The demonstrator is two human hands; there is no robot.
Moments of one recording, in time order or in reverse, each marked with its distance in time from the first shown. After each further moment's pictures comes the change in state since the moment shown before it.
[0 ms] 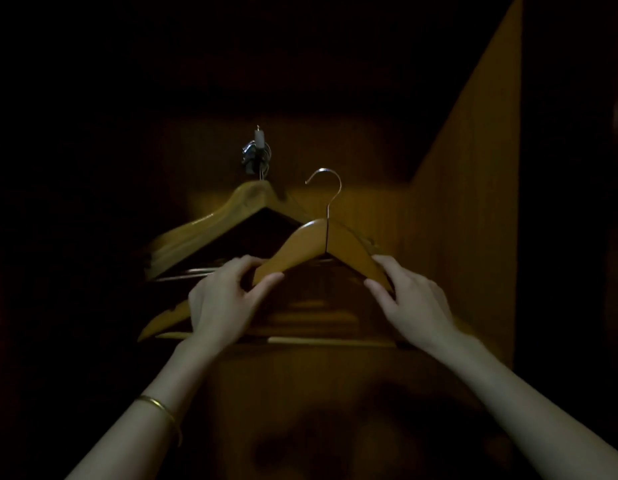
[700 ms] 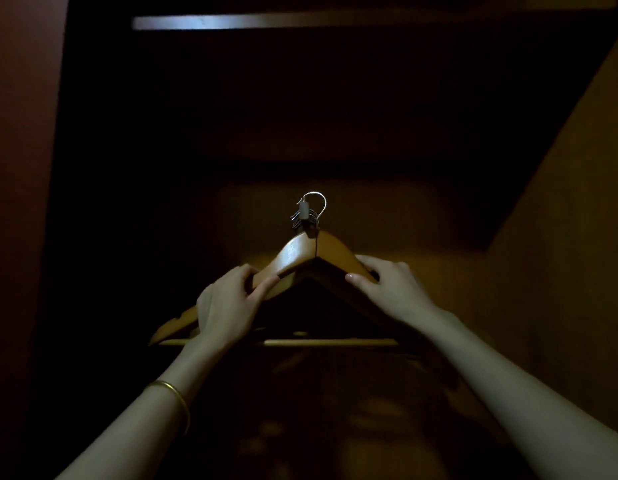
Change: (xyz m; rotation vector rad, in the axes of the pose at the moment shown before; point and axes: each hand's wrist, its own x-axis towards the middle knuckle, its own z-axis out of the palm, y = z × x) left_hand 0.099 -0.041 0.001 0.226 0.185 -0.168; right_hand 0.166 -0.011 0.035 0.370 -0.143 -0.146
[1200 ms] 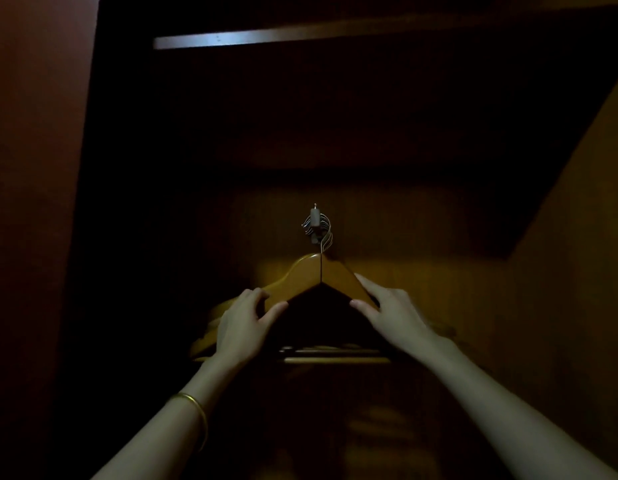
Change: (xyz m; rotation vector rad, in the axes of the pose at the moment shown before) left_hand -0.009 -0.019 0.024 -0.080 -0.137 -0.081; right_hand 0.003 0.024 0.038 -0.053 -0.012 0.000
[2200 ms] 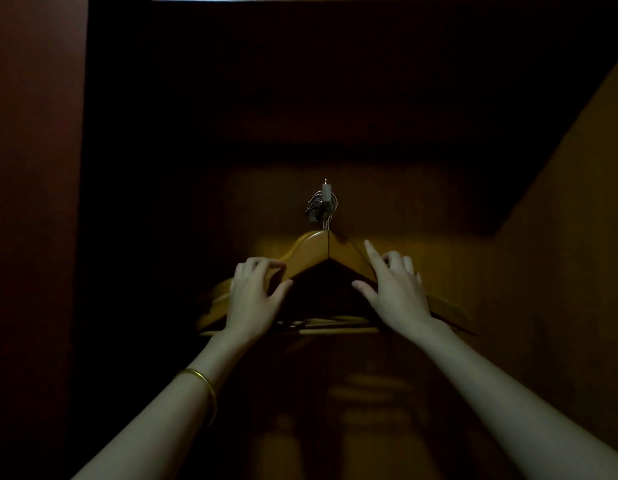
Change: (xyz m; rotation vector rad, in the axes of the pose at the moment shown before) left_hand -0.005 -0.004 -0.008 -0.152 0.031 0.125; right_hand -0.016 -0.029 0.008 -0.341 0.157 0.116
